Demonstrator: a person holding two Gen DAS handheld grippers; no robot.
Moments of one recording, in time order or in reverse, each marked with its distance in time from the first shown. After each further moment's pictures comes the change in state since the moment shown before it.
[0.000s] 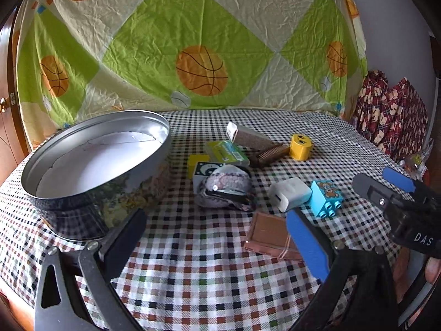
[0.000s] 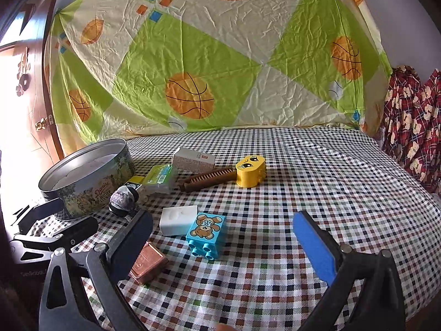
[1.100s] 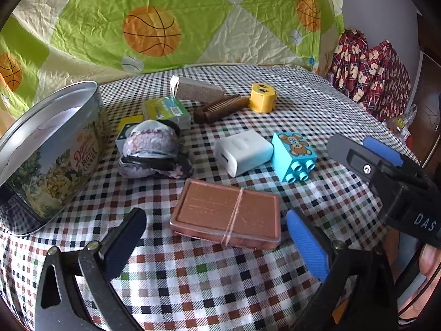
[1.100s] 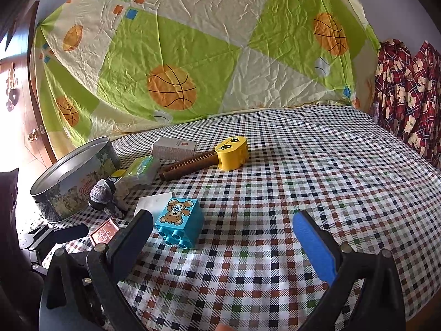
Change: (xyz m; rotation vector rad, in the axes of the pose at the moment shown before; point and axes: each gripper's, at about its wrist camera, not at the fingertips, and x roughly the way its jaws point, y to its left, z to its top) left arm 0.045 -0.047 -0.012 0.103 0.201 -0.122; right arm 0.013 -0.027 -0.014 0.083 0.033 -0.009
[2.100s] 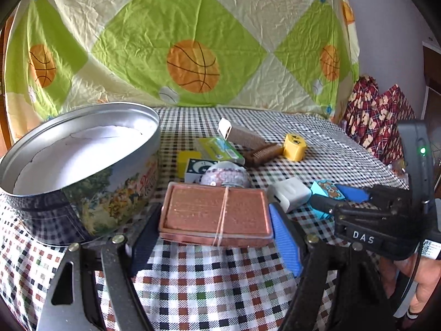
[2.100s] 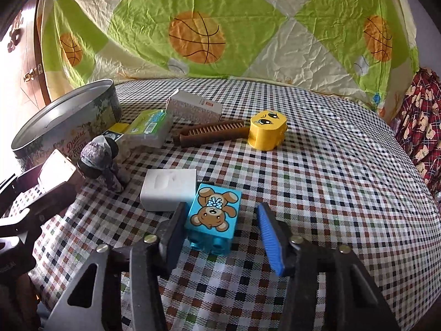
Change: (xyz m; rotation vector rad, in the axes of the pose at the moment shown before) left arm -0.030 0.062 -0.002 -0.112 -0.229 0.029; right arm 0.052 0.046 0.009 -0.214 0.244 -0.032
